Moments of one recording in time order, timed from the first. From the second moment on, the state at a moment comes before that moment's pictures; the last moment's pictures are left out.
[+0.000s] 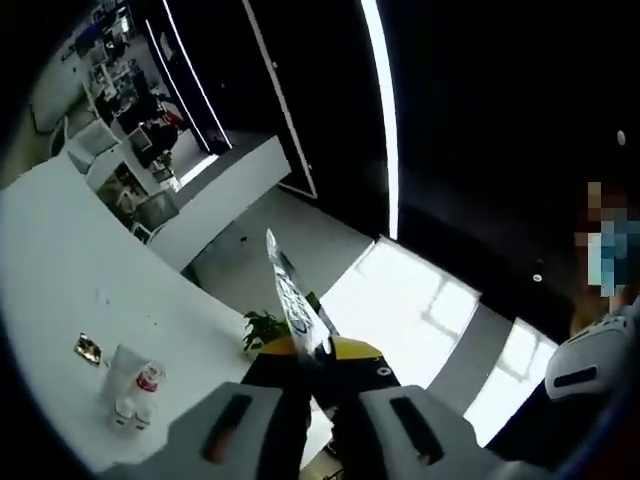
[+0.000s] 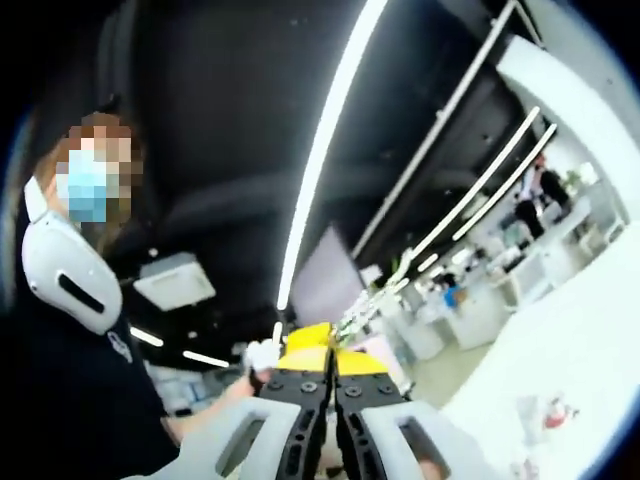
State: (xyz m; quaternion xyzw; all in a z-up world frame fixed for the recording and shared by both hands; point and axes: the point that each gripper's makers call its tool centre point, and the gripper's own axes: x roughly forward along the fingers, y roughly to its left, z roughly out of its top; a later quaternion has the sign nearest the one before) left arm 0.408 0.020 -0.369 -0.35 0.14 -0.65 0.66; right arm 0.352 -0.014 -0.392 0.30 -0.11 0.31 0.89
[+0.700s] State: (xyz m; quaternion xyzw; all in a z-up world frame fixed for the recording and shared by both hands) left arm 0.380 0.034 -0.360 0.06 0.13 -0.78 0.61; right arm 0.334 -0.007 -0.406 0.10 0.05 0.43 0.90
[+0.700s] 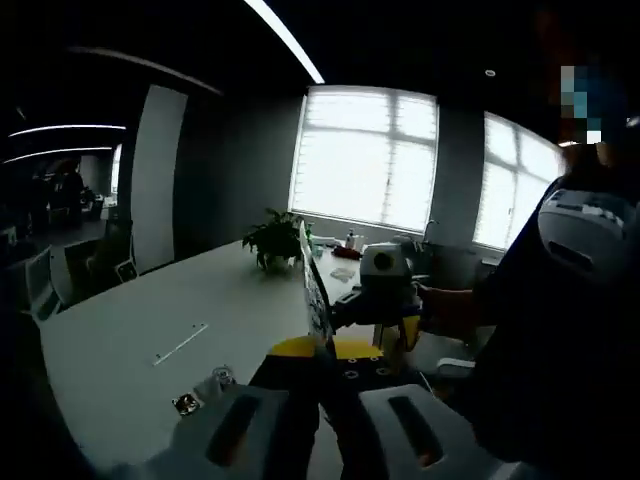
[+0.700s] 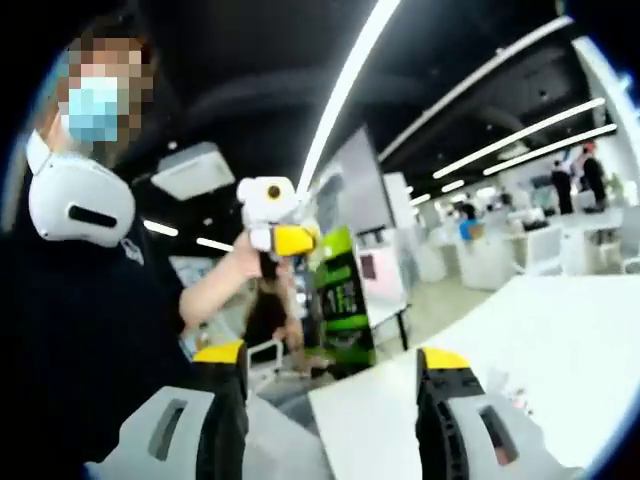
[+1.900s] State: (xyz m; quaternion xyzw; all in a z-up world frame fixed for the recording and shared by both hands) left arm 0.357 0.023 -0.373 0.04 0.21 -0.83 0.52; right arm 0.351 0.035 -0.395 0.13 0.06 0.50 0.85
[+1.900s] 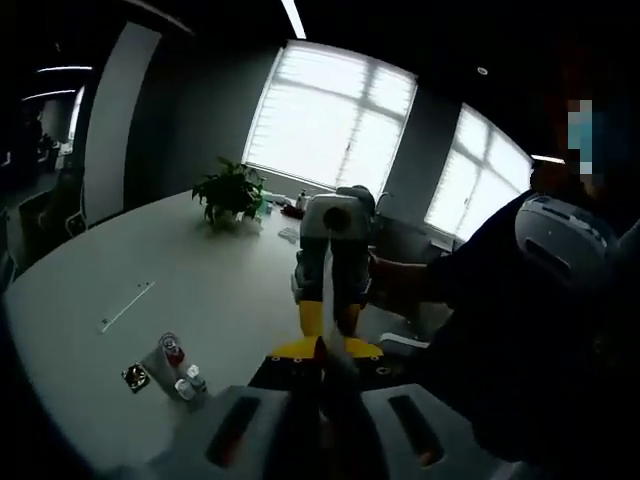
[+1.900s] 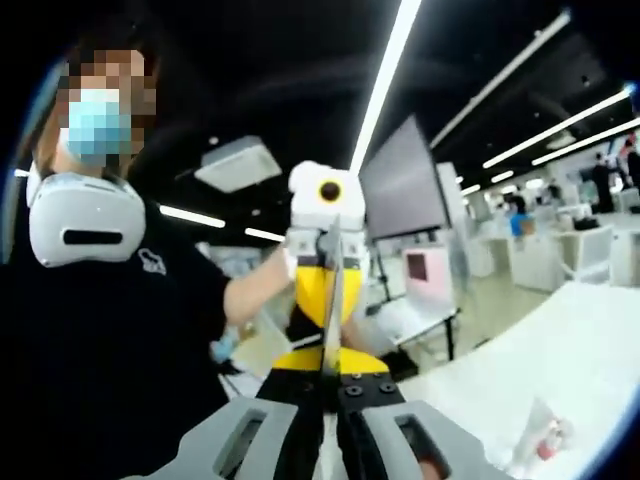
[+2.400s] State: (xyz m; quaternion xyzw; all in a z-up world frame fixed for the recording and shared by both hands) left arm 0.370 0.021 -0.377 -0.04 0.16 -0.81 0.57; right arm 0.360 0.018 -0.385 0.22 0.04 0.47 0.85
